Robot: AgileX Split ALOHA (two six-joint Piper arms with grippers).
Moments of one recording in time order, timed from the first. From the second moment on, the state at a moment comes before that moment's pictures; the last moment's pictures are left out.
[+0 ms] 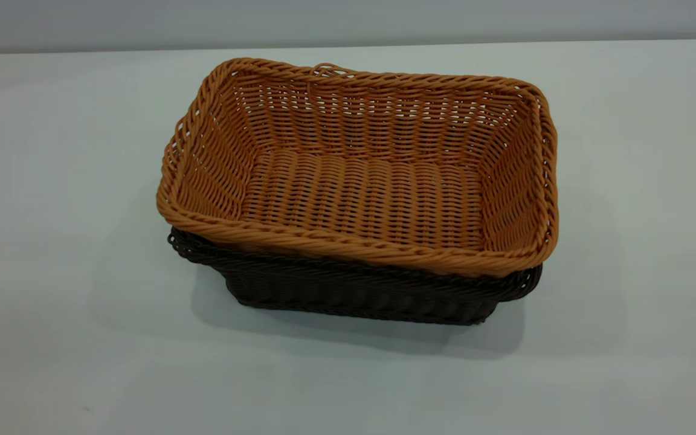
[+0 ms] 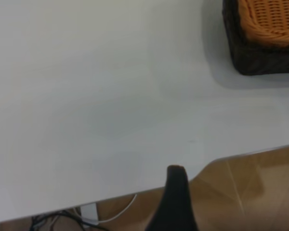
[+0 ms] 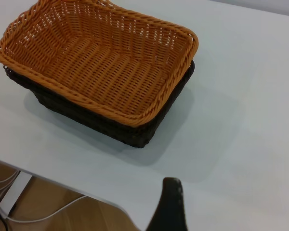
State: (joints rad) left arm -0.04 0.09 -0.49 -0.12 1.13 0.13; right arm 0.20 -0.02 -0.47 0.22 1.16 -0.19
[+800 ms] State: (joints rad) left arm -0.04 0.06 -0.49 -0.12 1.12 0.13; right arm 0.20 -0.02 -0.47 0.23 1.16 -0.19
